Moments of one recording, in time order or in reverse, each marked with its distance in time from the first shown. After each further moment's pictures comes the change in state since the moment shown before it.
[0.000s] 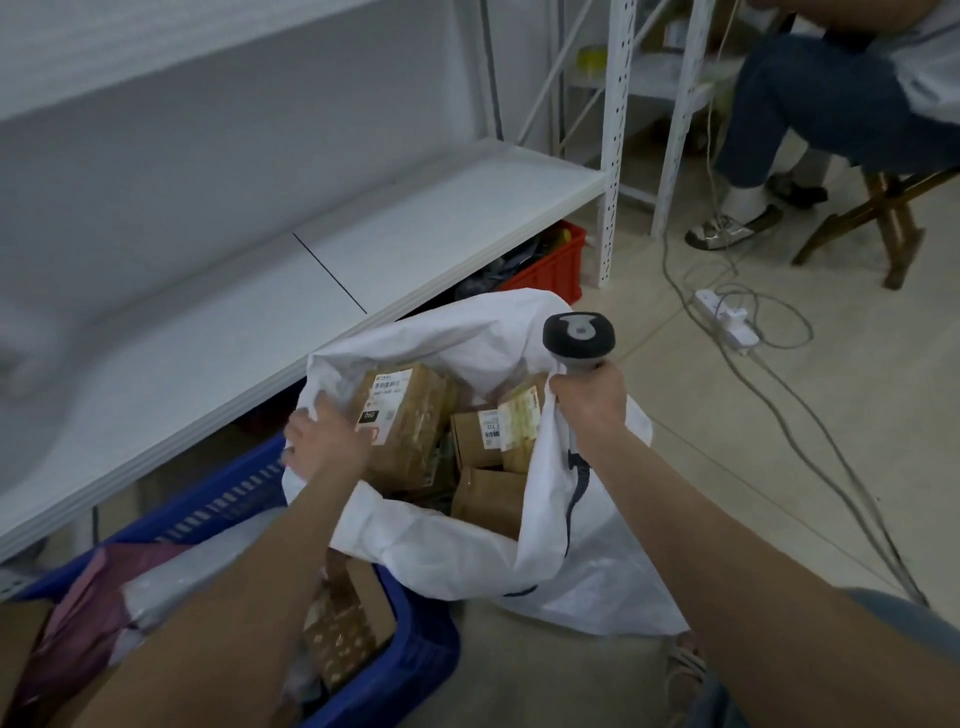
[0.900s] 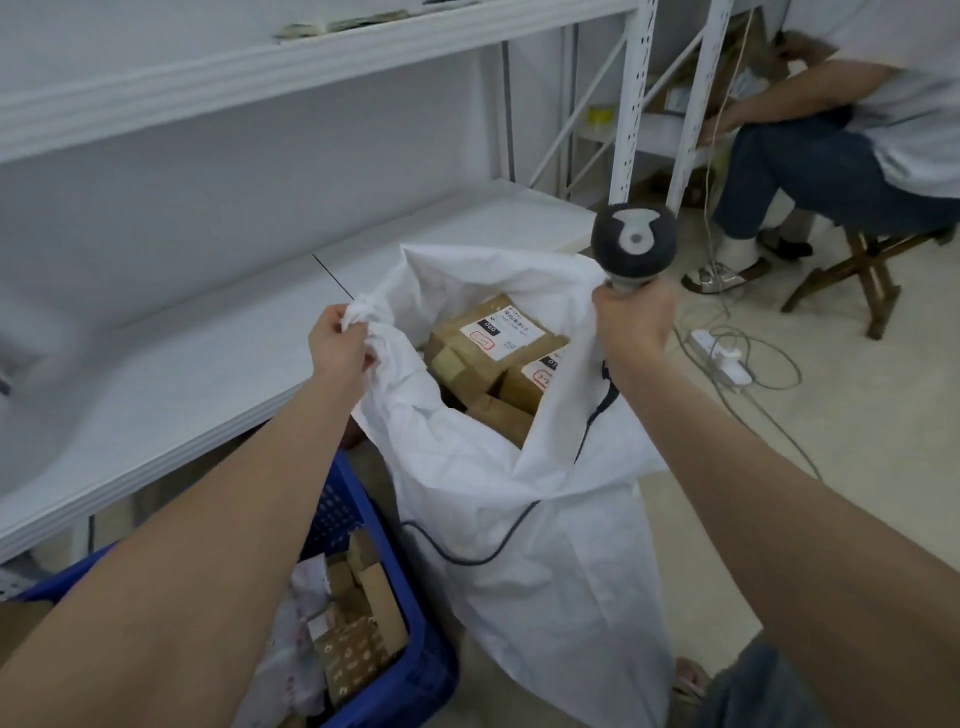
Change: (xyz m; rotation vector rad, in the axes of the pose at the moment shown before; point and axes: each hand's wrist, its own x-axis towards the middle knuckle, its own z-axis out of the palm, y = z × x) left_hand 0.037 0.054 -0.096 -1.228 -0.071 0.099; right_hand -0.019 -0.113 -0.030 0.109 0.232 -0.309
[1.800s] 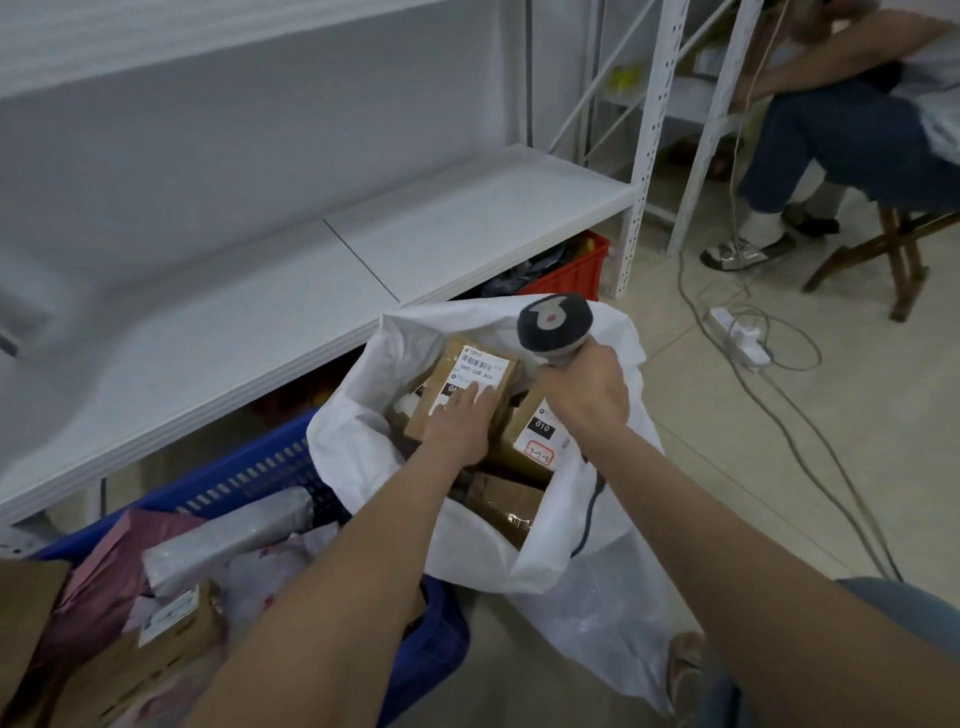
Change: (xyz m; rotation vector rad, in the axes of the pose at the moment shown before) left_hand -0.059 -0.132 0.029 1.561 -0.684 0.417; right_hand -0.085 0.057 0.041 -0.395 -0.308 0.001
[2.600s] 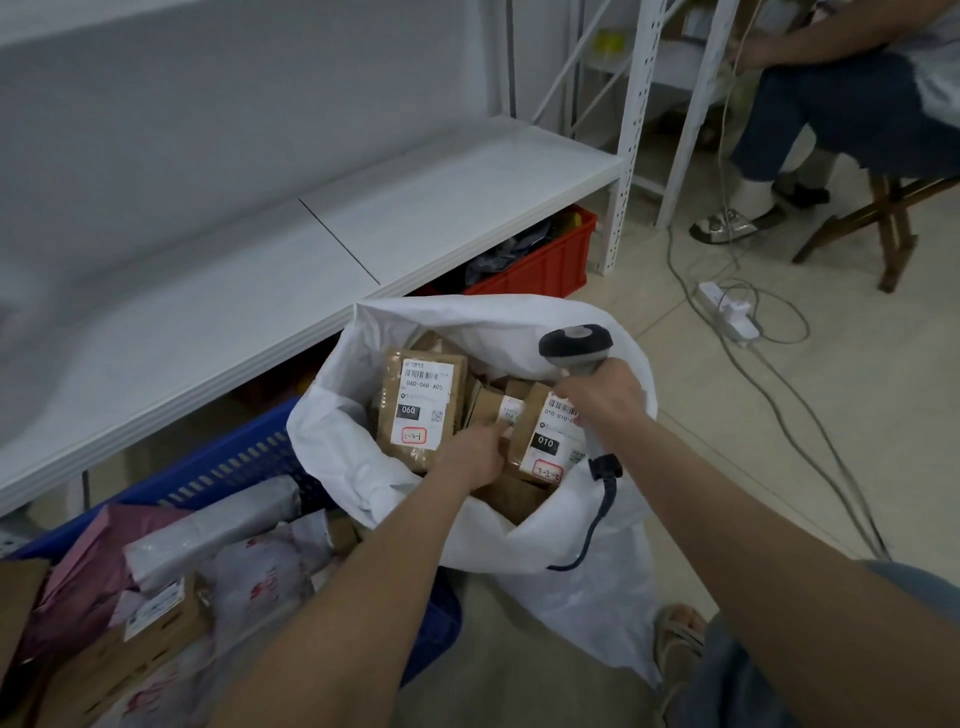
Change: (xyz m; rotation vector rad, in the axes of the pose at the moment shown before) left_hand -0.011 0.039 0.030 -0.334 -0.152 0.065; right_hand 0.018 0.050 -0.015 0.000 -0.142 0.202
